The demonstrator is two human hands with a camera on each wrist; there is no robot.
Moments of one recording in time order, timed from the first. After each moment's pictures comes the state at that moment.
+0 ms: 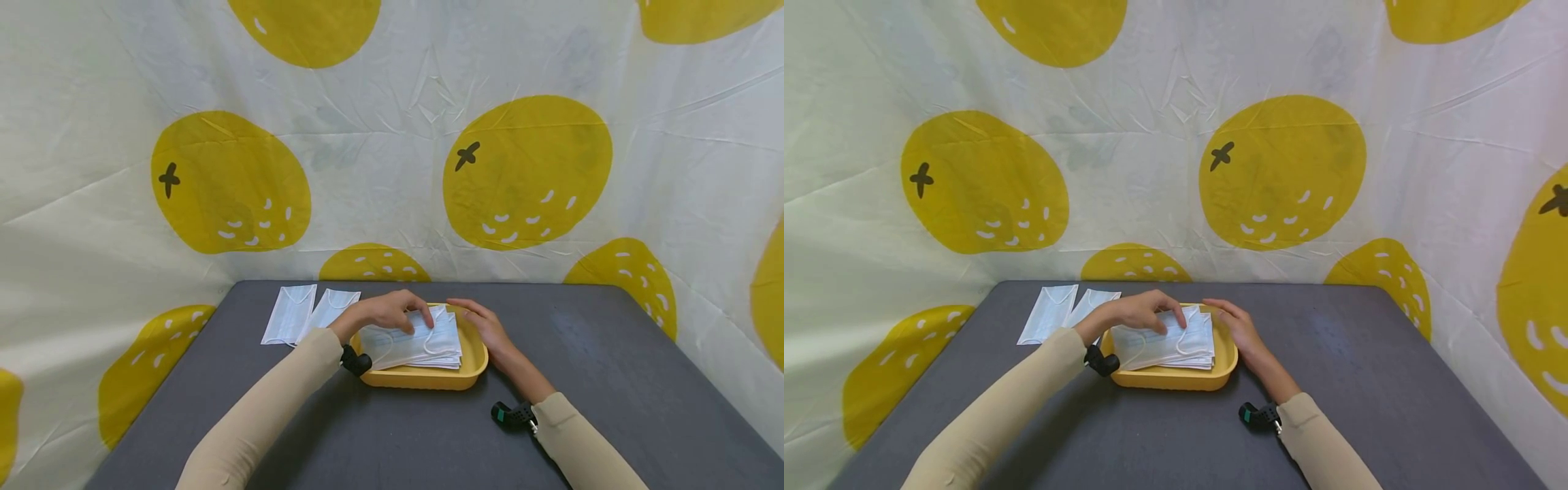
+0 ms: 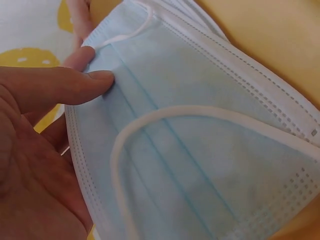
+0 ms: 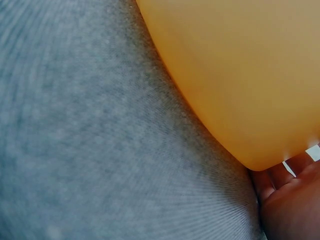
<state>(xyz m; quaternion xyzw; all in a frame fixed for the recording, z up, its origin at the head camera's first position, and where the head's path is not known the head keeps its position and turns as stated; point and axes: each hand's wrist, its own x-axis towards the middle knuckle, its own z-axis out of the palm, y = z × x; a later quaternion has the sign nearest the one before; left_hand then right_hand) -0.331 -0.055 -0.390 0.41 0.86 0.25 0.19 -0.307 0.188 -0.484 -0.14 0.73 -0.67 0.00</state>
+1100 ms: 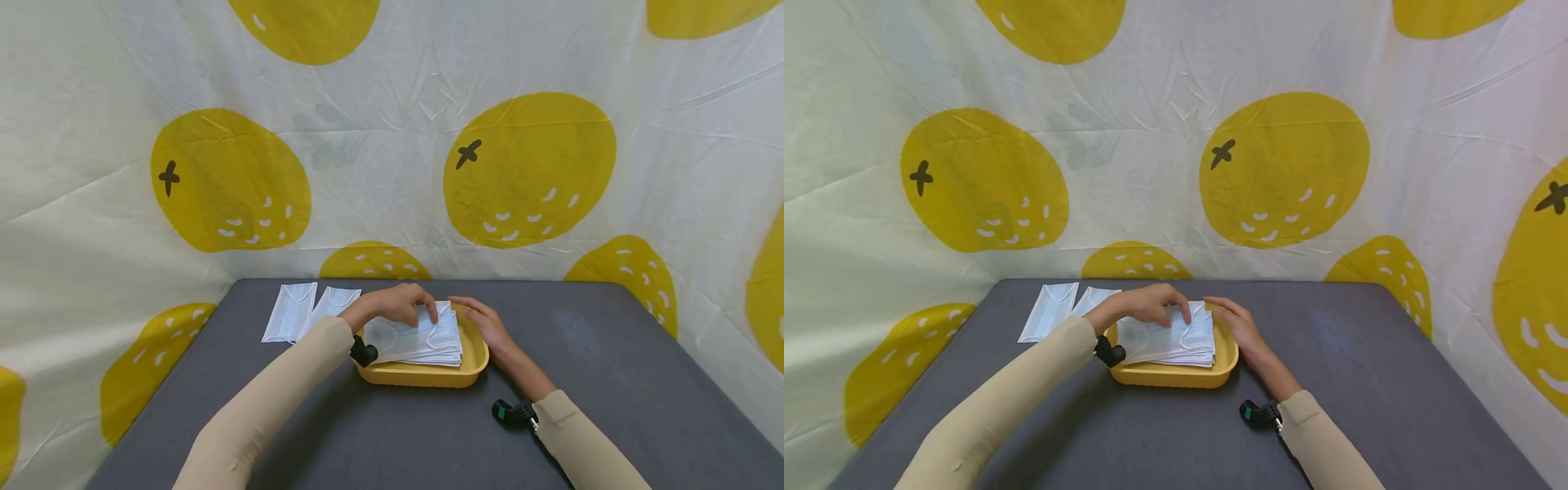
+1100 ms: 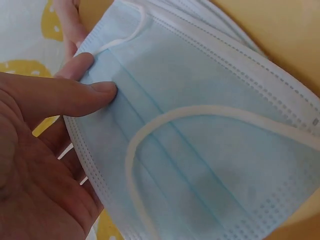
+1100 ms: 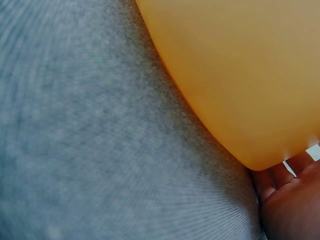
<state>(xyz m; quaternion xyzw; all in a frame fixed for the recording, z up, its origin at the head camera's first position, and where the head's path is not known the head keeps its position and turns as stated) -0.337 -0.038 -0.375 0.41 0.88 0.16 0.18 -0.310 0.189 -0.483 -0.15 0.73 -0.66 -0.01</state>
